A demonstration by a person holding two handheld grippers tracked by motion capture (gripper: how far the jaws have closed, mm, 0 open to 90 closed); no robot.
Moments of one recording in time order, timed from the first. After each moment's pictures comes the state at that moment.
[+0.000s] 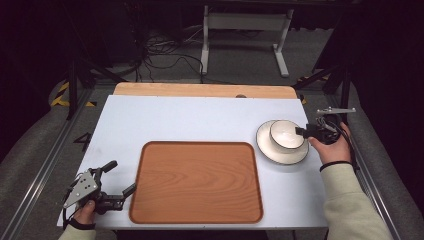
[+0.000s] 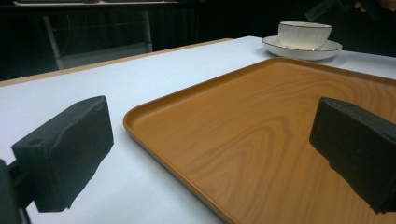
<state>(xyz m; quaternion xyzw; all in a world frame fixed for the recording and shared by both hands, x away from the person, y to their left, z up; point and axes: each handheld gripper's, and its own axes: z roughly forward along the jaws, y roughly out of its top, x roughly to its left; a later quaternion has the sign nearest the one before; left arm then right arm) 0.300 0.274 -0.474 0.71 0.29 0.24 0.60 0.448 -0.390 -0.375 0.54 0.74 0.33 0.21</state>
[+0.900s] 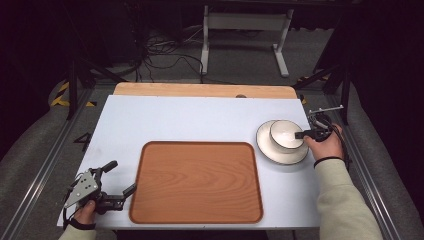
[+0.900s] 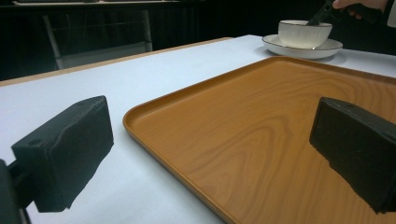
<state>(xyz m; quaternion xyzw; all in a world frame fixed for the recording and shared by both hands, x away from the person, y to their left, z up) 0.300 0.274 -0.474 0.71 0.28 0.24 0.60 0.469 -0.386 -0.394 0.62 0.73 0.25 0.13</state>
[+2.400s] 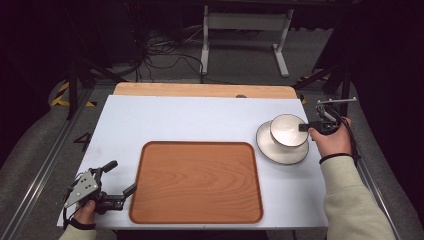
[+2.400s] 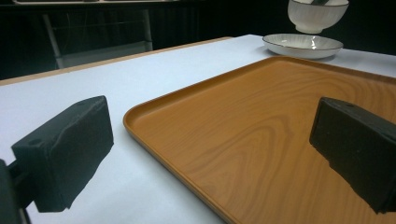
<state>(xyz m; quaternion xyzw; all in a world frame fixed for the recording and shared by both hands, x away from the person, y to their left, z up) 0.300 0.273 -0.474 0.71 0.29 0.24 0.60 0.450 -0.373 -0.340 0.65 0.69 0.29 0.13</state>
